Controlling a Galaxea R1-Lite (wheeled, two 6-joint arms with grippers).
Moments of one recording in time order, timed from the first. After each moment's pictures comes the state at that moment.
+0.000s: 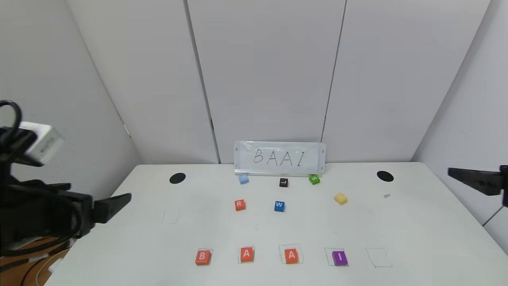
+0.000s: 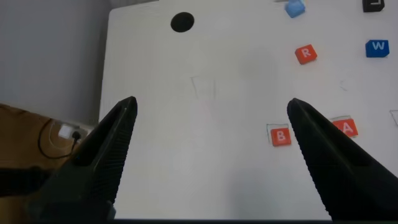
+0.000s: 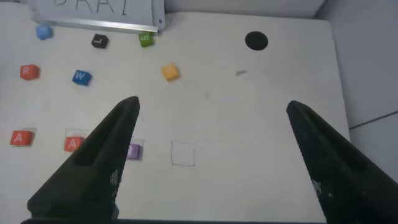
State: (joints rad) left arm -0.23 1.17 -0.75 0.05 0.26 0.04; right arm 0.18 1.17 -0.88 0.13 -0.13 0.08
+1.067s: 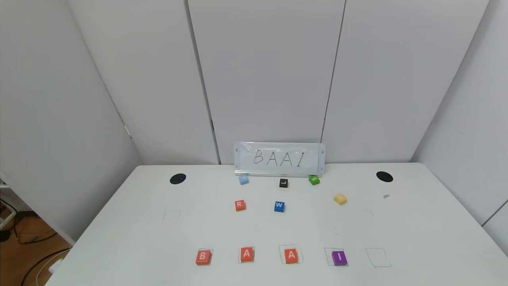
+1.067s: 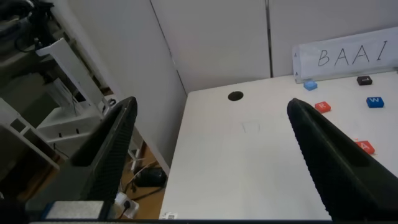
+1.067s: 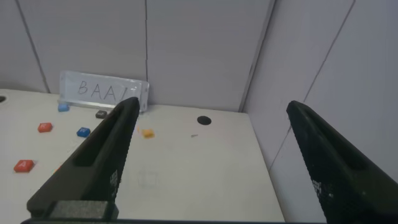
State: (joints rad) left arm -0.01 0.20 -0.71 0.39 0.14 0.26; right arm 0.02 0.23 -0.87 0.45 -0.03 -0.10
